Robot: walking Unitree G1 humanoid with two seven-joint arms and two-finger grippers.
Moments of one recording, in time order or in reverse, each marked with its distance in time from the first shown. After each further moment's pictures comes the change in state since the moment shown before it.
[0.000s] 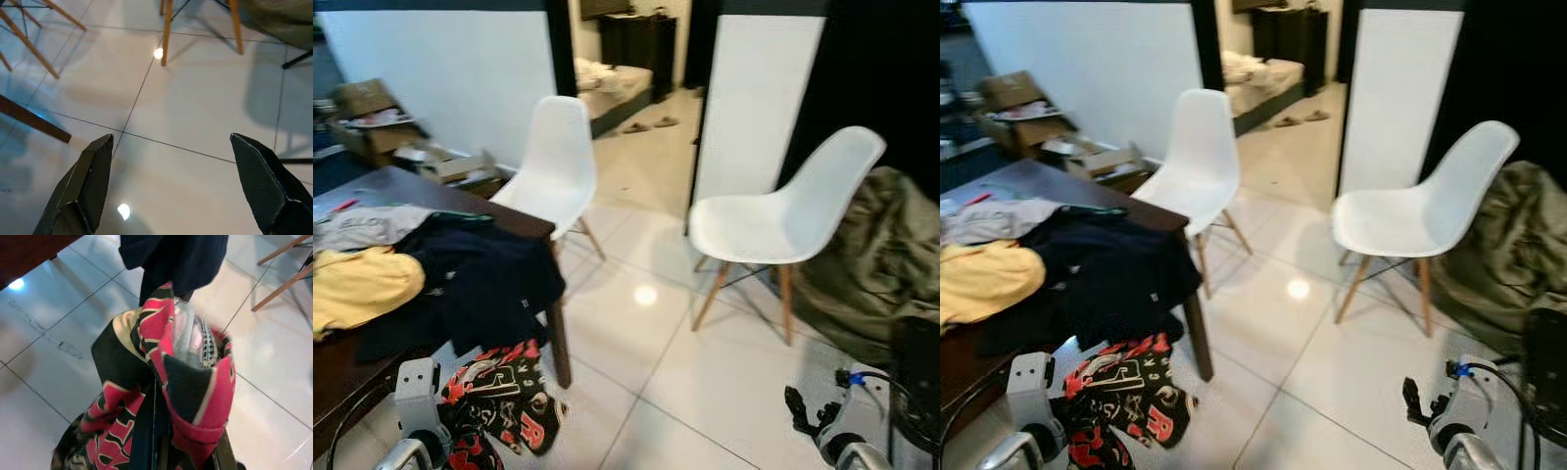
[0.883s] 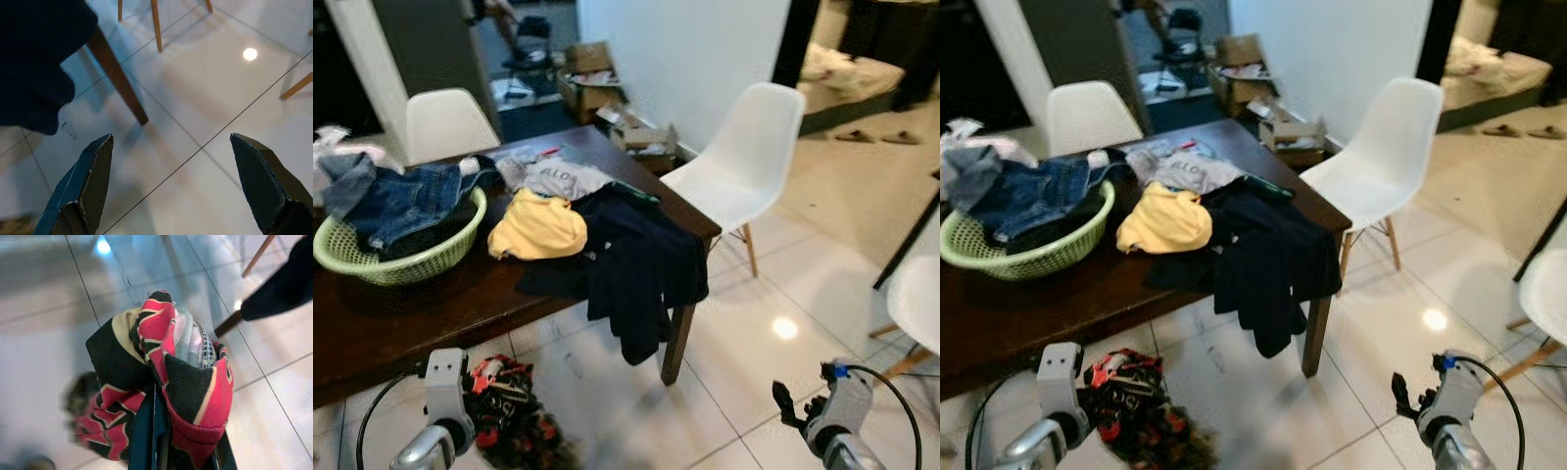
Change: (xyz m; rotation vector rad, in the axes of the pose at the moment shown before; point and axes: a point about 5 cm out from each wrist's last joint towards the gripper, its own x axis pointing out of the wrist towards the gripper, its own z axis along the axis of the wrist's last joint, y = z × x) left arm 0.008 -0.021 -0.012 0.036 0.040 -0.031; right arm 0.006 0.008 0.001 0.009 -0.012 0.028
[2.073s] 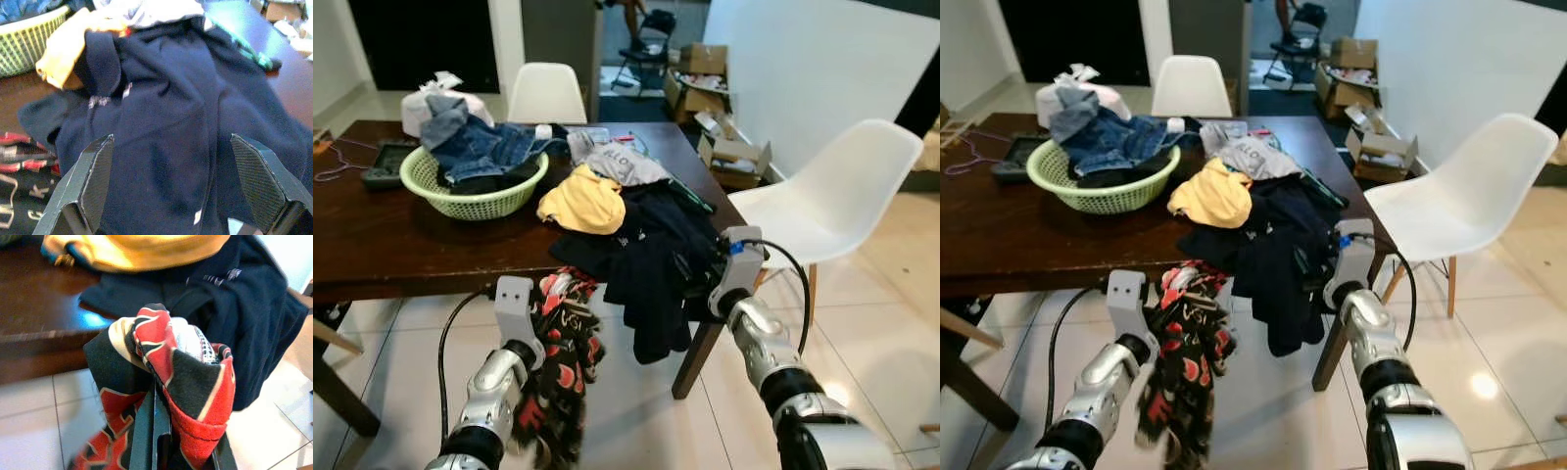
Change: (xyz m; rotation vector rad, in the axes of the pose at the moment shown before) left arm 0.032 -0.108 0.100 0.080 -0.463 -0.301; right arm 0.036 0.172 0.115 -0.200 -0.355 0.497
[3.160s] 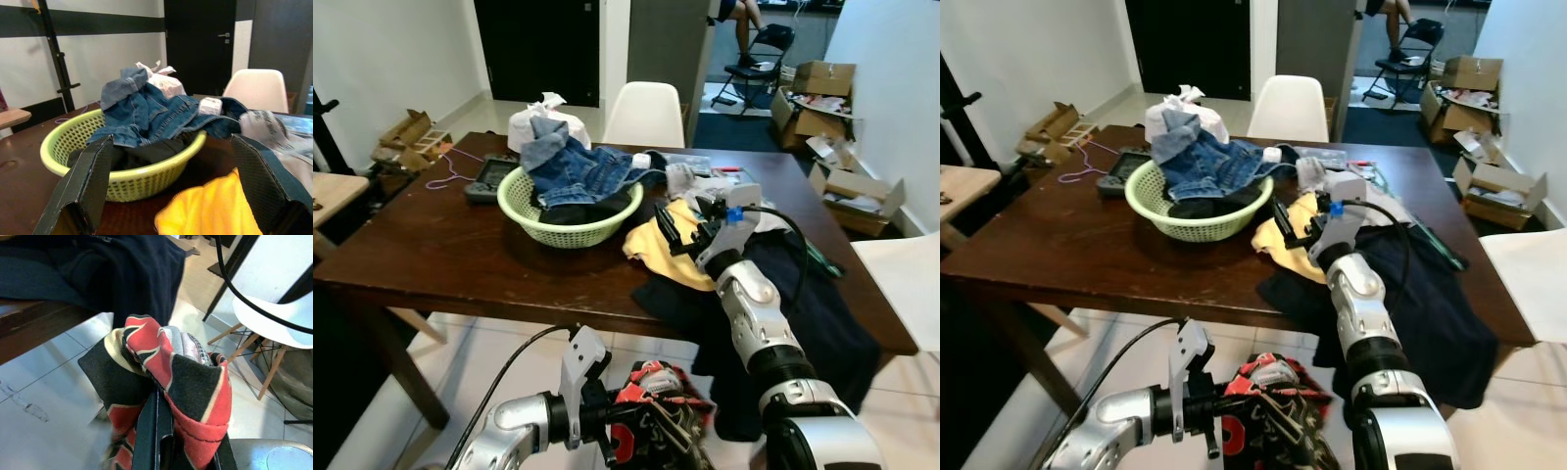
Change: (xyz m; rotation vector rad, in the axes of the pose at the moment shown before) left arm -0.054 -0.082 -0.008 0.000 0.263 -0.858; right arm 0.019 0.023 0.079 -0.028 -0.314 0.100
